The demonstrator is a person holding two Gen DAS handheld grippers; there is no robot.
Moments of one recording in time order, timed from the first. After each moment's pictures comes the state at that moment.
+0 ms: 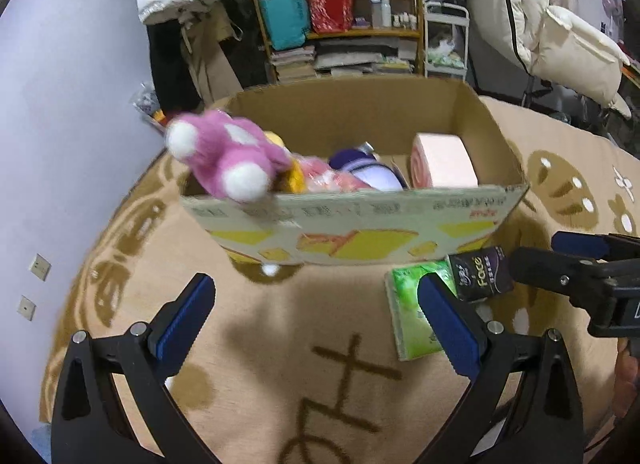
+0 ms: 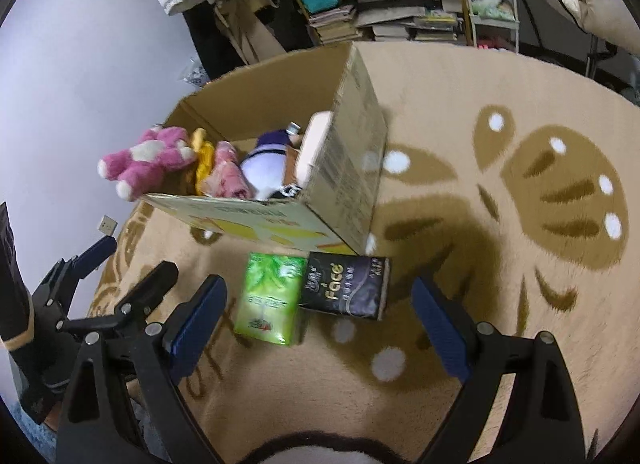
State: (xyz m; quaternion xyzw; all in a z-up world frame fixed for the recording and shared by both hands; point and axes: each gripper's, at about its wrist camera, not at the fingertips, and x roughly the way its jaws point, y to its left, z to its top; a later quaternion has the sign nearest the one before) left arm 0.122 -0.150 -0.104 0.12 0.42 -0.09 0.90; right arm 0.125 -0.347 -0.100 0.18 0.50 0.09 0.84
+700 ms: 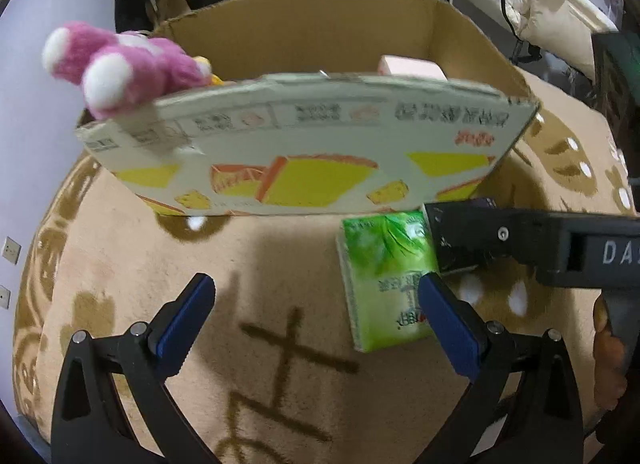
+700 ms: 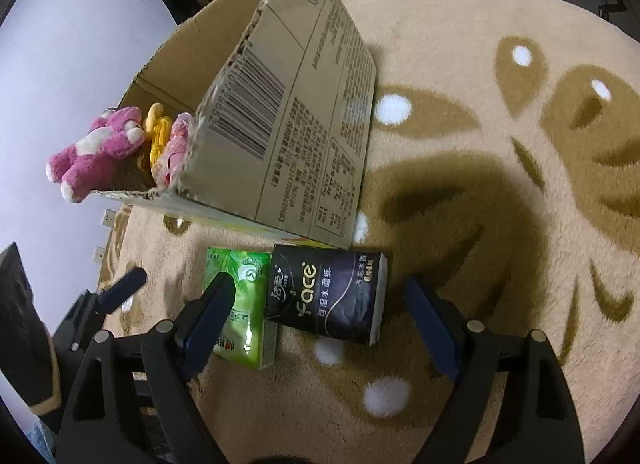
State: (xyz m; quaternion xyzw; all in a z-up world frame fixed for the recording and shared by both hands) left arm 0.129 -0.177 -0.162 0.11 0.49 -0.13 0.86; right arm 0.158 -0.357 -0.159 0.22 0.55 0.11 0.79
